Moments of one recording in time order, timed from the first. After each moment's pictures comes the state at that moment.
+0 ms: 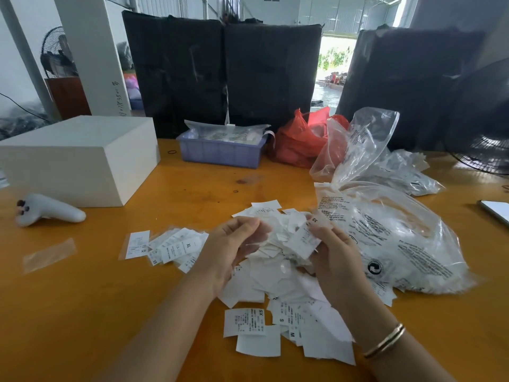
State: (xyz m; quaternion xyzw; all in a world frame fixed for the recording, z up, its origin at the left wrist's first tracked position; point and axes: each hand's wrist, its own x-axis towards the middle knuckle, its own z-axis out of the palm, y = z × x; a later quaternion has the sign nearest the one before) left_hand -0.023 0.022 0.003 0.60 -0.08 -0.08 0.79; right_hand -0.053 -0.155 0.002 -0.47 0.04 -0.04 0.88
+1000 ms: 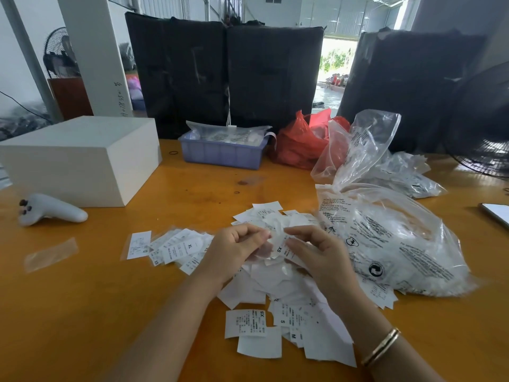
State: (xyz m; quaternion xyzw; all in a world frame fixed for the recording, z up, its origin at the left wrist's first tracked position) left_hand -0.023 0.024 0.000 0.71 -0.13 -0.05 0.69; right_hand -0.060 -0.144 0.003 -0.75 -0.04 -0.14 0.64
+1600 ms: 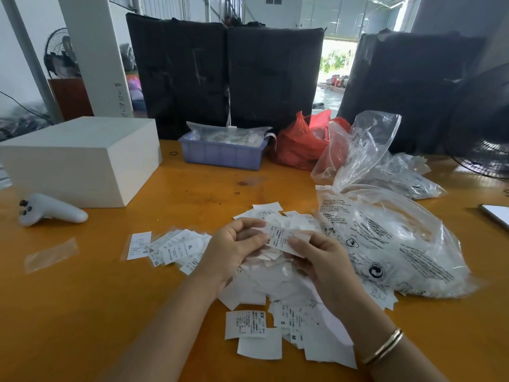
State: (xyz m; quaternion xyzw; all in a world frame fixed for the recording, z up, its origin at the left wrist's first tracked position) left_hand -0.019 0.023 -0.002 0.62 -0.09 -0.07 0.78; right_hand -0.057 -0.147 0.000 -0.61 0.01 0.00 0.79
